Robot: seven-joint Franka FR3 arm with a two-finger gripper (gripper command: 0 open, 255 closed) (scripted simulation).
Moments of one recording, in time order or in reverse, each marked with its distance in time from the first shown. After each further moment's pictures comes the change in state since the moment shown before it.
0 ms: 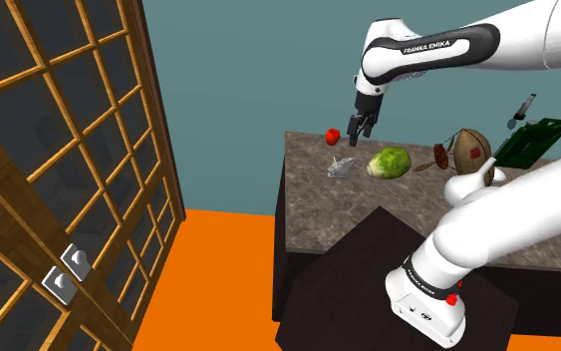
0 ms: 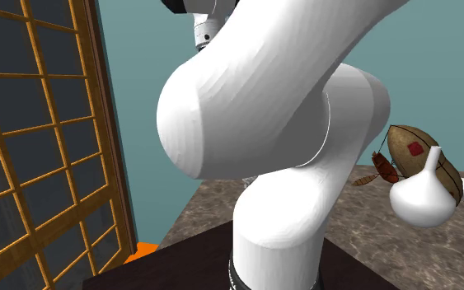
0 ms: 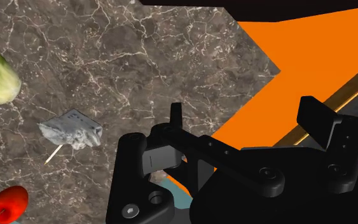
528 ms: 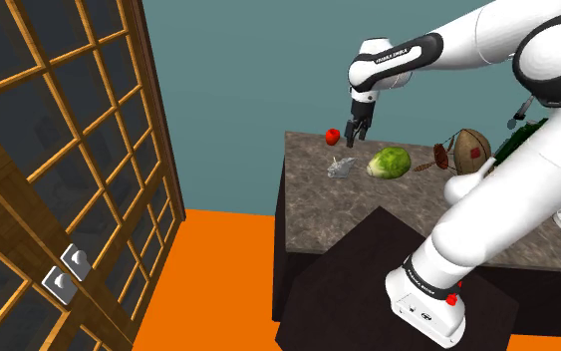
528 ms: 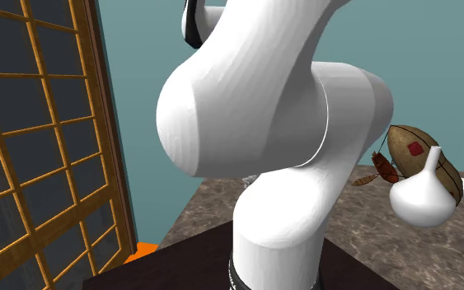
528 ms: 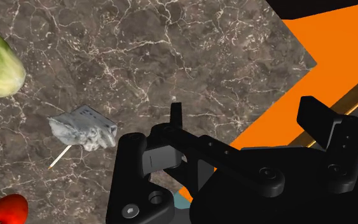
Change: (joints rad) arm -0.036 0.294 -0.101 0.143 0.029 0.113 -0.166
